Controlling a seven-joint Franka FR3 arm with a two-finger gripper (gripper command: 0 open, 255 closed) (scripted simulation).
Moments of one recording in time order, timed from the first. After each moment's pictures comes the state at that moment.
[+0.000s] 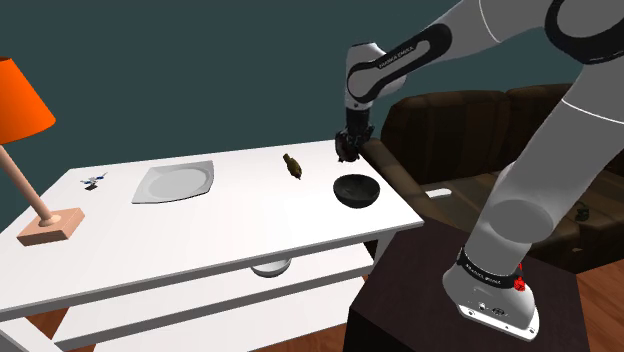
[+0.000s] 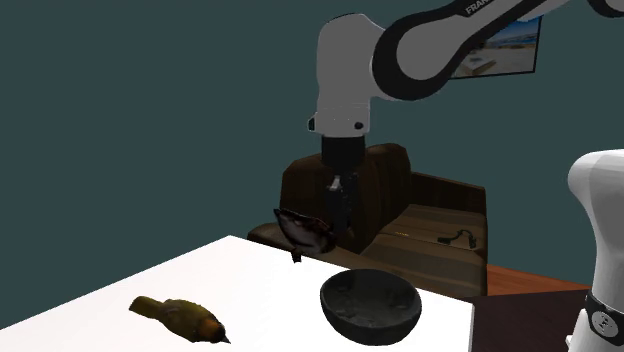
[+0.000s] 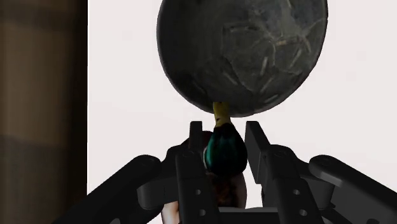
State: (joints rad) arm -0.08 -0.16 -0.17 -2.32 -0.09 2.14 0.27
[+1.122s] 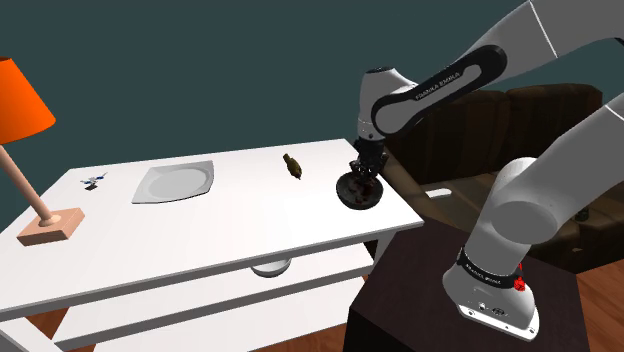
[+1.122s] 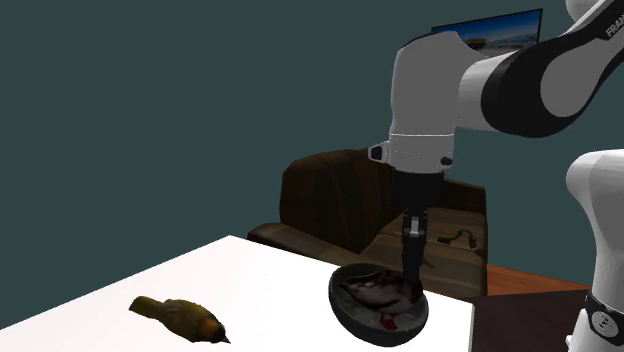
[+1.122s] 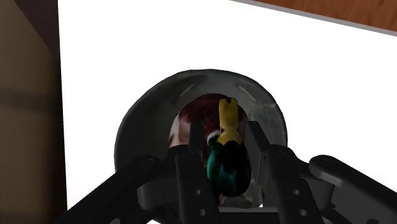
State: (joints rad) arm -0.03 -0.44 -0.07 -2.71 -0.10 2.26 0.43
